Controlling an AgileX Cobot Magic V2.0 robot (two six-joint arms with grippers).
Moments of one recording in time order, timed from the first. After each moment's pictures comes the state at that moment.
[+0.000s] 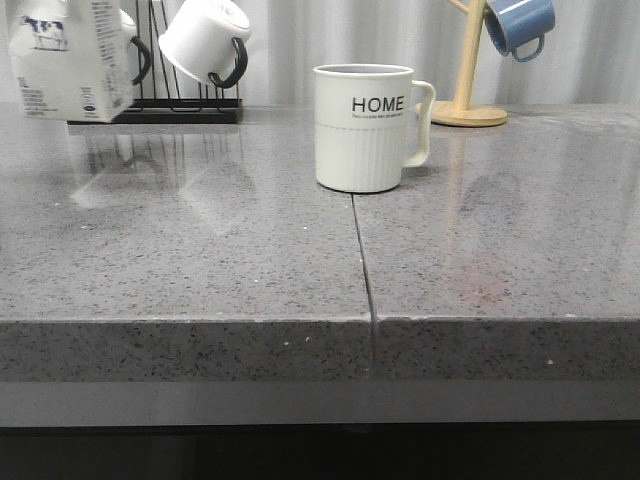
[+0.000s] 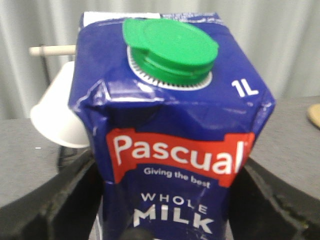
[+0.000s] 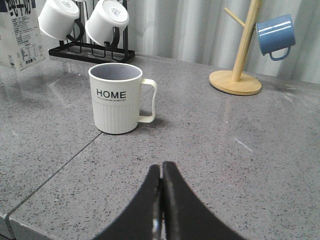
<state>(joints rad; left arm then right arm) -0.26 1.44 -0.99 0.01 -0.25 0.00 0.34 0.27 -0.28 -0.04 0.17 0.01</state>
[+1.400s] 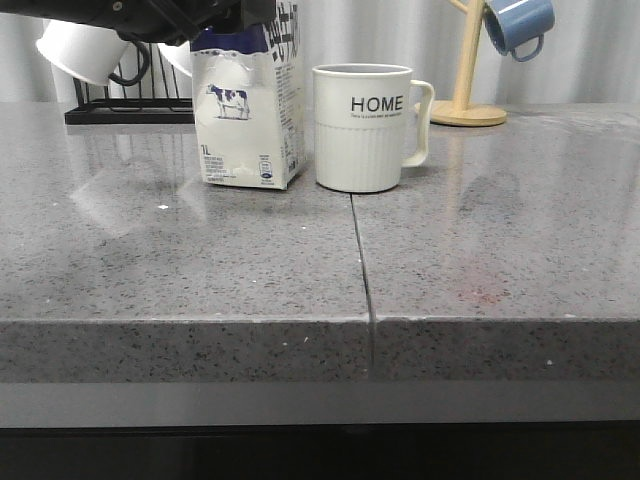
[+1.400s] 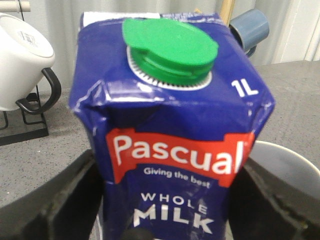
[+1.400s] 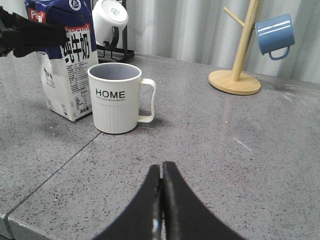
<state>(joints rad) -0.59 1.60 -0.94 -0.08 -0.48 0.00 0.34 0.27 -0.28 -0.04 0.17 0.01</state>
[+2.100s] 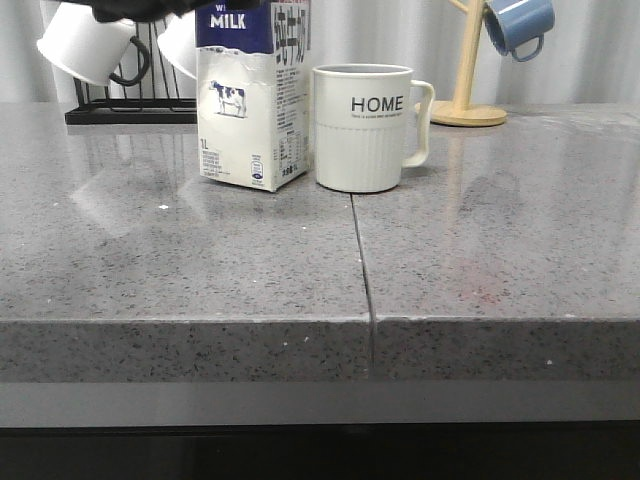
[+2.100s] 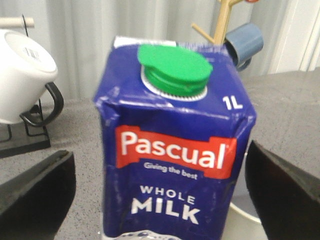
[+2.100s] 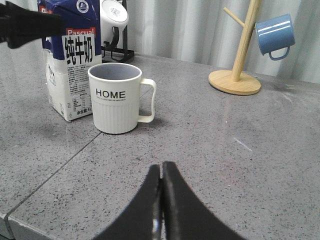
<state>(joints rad) -0.59 1.54 -0.92 -0.07 -0.48 0.00 0.34 0.27 -0.28 -0.04 0.17 0.01</state>
